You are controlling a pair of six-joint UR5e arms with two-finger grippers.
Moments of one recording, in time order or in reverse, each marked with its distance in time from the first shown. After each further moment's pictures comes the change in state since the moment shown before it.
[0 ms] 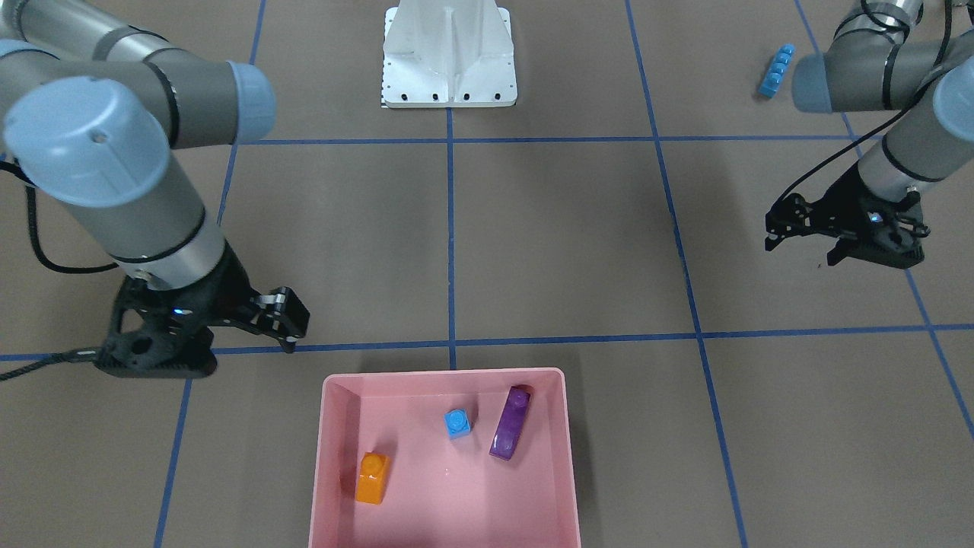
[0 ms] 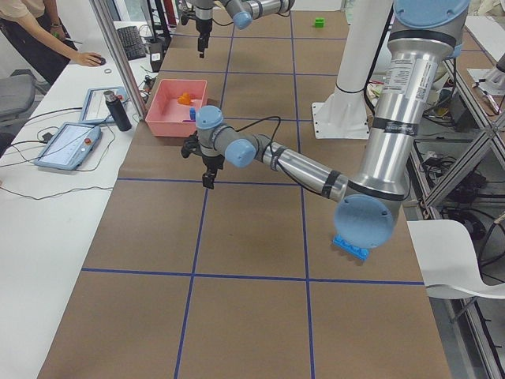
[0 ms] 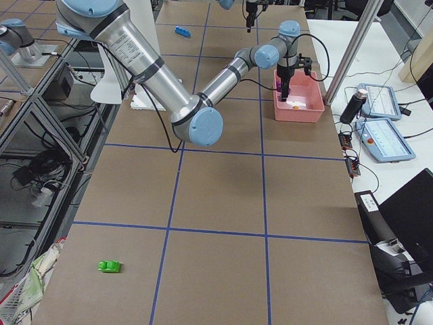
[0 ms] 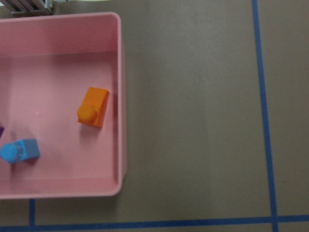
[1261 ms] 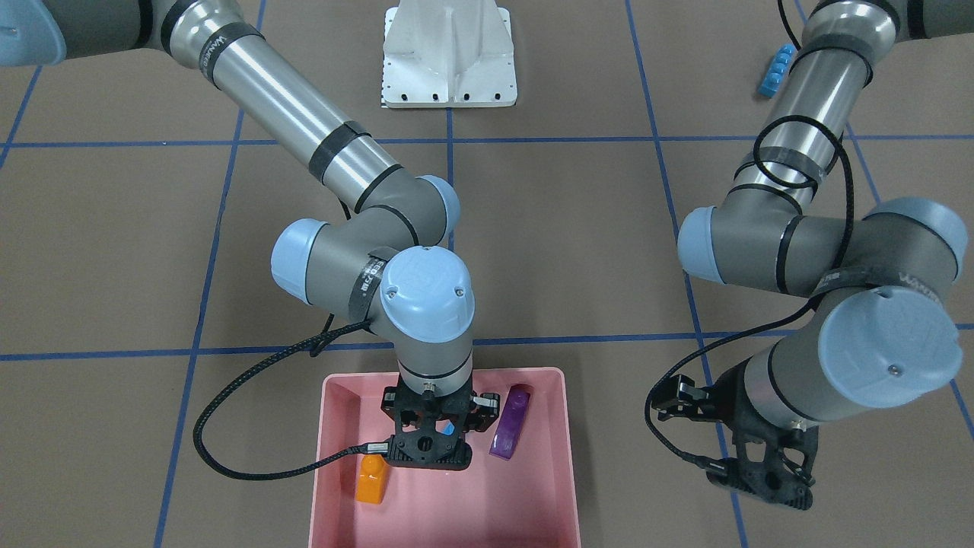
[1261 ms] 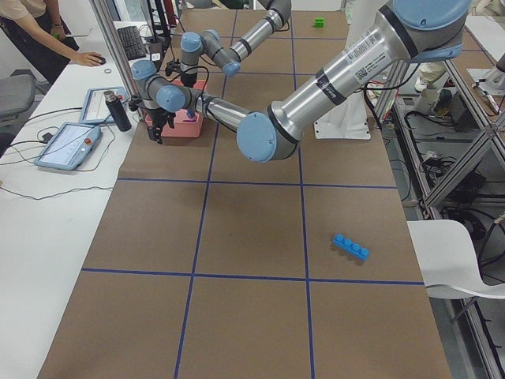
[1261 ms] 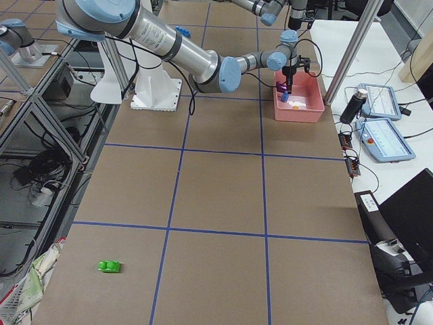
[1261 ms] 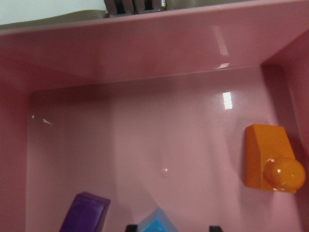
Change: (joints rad) left arm -0.016 -0.854 0.854 0.025 -0.024 0.102; right arm -0.217 0.586 -1.002 0.546 -0.226 0.289
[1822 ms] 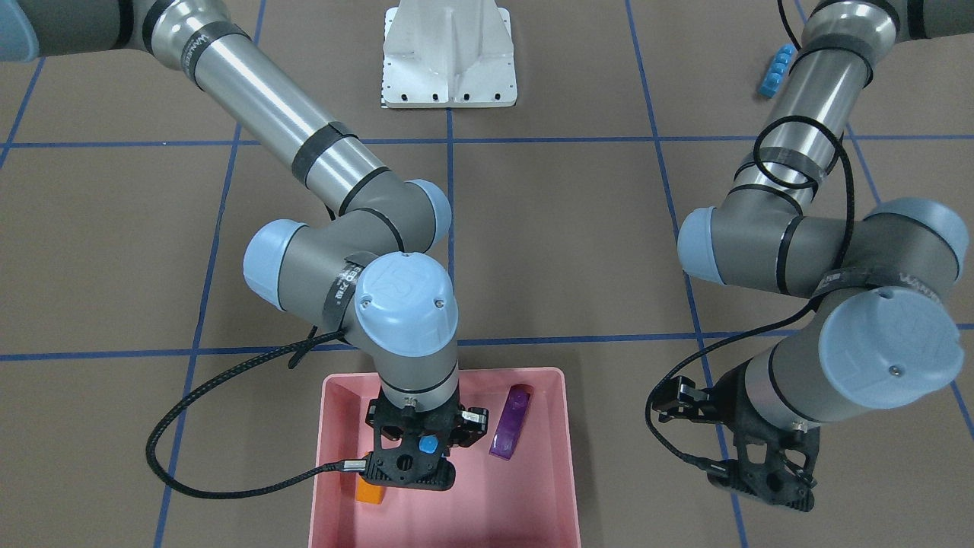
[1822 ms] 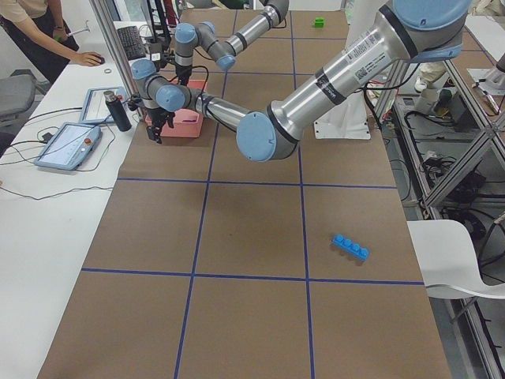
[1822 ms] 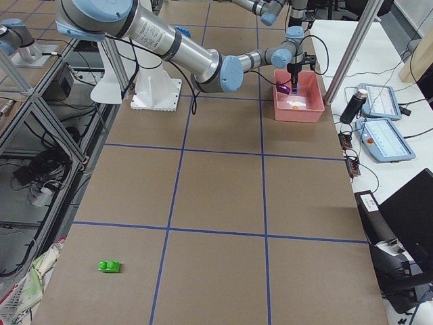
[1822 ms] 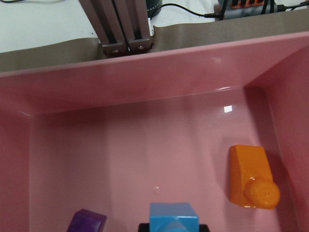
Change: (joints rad) left arm -0.001 -0.004 0.007 -0.001 0.003 0.001; right arm 0.024 0.003 0.010 -0.015 0.014 -0.004
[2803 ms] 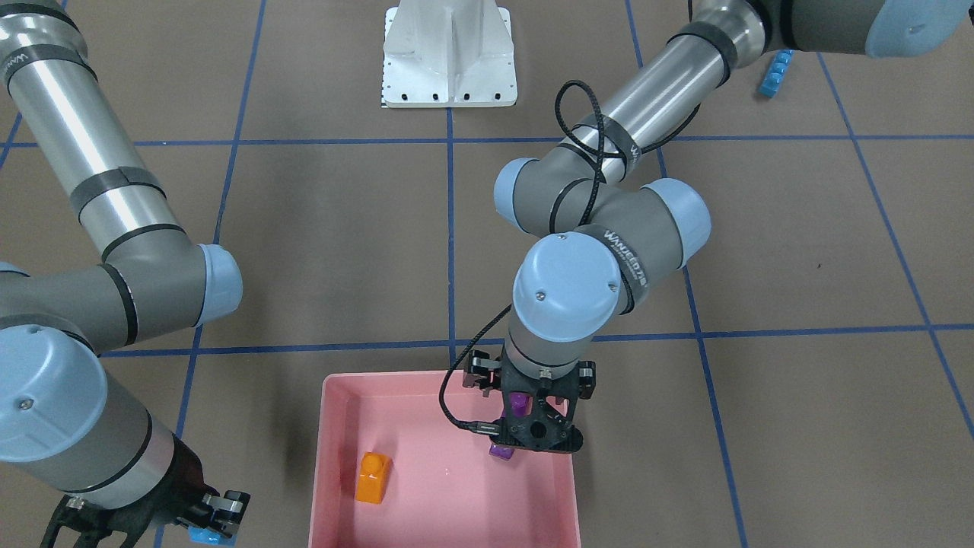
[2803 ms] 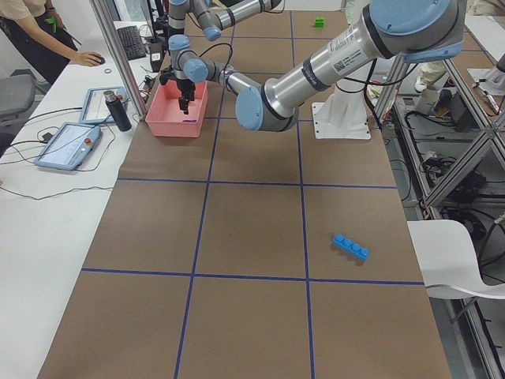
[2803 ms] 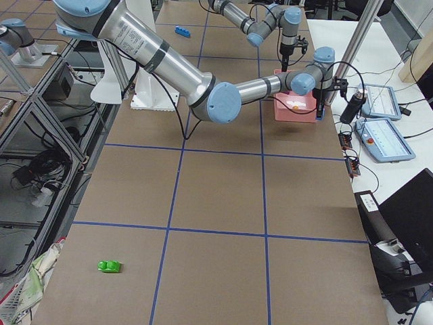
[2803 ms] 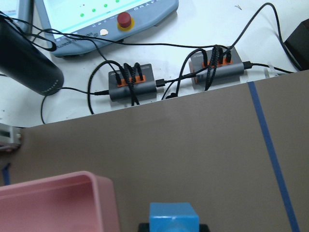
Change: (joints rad) left arm 0.187 -0.168 0.051 -0.008 0.144 -0.364; right arm 0.258 -0.206 0.198 -0.067 0.163 -0.123
